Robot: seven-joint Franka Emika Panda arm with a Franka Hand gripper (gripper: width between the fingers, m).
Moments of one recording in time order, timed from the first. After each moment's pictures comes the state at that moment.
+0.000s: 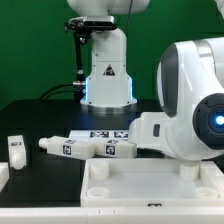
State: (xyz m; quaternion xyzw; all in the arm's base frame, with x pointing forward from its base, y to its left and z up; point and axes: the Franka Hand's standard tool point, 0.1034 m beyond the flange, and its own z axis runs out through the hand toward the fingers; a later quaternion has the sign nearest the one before) arm 0.411 0.115 0.008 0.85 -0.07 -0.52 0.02
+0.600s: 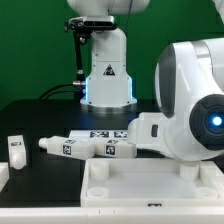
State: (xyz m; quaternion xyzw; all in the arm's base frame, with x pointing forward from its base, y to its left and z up) arm 0.426 0.109 0.022 0.86 -0.07 -0.50 0.01
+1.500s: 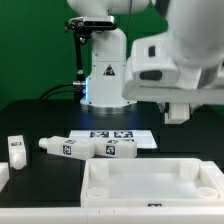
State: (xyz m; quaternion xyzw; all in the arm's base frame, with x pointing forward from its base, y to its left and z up) arm 0.544 0.085 0.135 0.97 -0.04 -0.25 -0.05
